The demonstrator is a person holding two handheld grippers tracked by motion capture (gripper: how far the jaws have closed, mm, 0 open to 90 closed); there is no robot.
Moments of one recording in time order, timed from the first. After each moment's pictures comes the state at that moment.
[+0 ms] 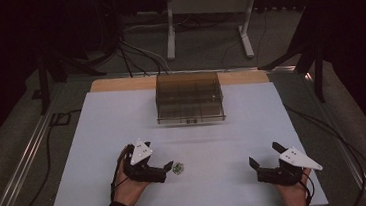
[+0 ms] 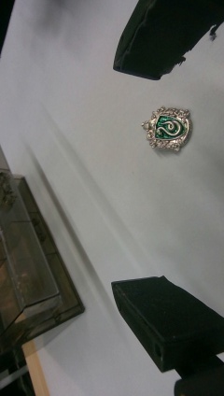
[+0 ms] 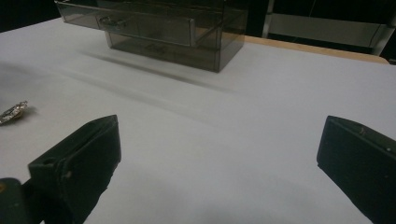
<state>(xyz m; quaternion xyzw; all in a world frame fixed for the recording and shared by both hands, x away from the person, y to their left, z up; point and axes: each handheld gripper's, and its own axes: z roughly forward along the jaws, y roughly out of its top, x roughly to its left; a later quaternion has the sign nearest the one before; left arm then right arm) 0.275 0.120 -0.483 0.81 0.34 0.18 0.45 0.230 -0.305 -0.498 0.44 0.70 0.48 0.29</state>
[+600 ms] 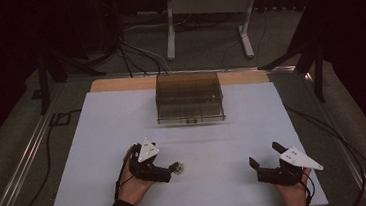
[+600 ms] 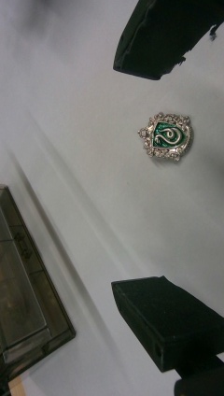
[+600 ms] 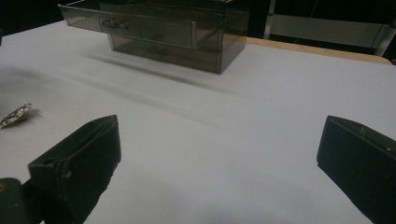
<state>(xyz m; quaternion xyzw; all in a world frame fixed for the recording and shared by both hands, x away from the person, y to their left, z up) 0.280 0.107 -0.489 0.82 0.34 0.16 0.43 0.229 -0.306 -0.497 0.44 0.70 0.48 0.29</state>
